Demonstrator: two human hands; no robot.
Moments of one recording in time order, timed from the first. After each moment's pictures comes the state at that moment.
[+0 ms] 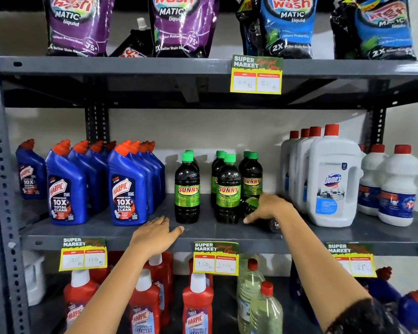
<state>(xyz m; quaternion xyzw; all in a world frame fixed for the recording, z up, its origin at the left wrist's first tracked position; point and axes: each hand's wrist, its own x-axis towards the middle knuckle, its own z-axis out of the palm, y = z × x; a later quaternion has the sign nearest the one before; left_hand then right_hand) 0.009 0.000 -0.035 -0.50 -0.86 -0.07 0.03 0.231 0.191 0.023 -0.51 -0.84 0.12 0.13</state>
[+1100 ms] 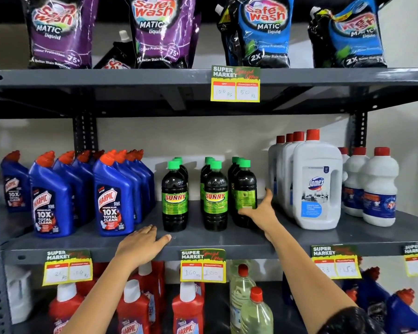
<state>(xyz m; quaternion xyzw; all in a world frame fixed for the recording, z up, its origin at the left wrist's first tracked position) 0.017 -0.003 -0.031 -0.49 -0.87 -0.08 0.02 0.243 0.196 -0.011 -0.40 -0.68 0.44 0.44</state>
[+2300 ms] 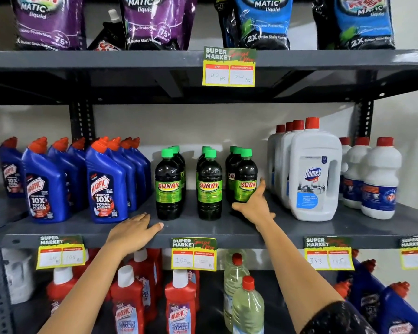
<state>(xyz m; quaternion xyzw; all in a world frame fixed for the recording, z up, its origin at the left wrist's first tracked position) 0.017 -0.001 -0.034 -0.48 -0.87 -0.08 0.03 0.241 0.195 -0.013 -0.47 -0.72 0.32 0.40</state>
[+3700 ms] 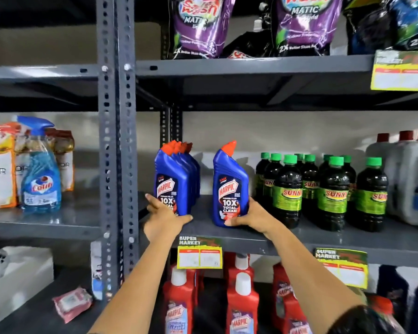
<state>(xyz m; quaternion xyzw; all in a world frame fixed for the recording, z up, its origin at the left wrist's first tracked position) -0.197 -0.099 -0.036 -0.25 -0.87 -0.42 0.10 -0.013 0.050 -0.018 -0.20 -0.79 0.49 0.31</state>
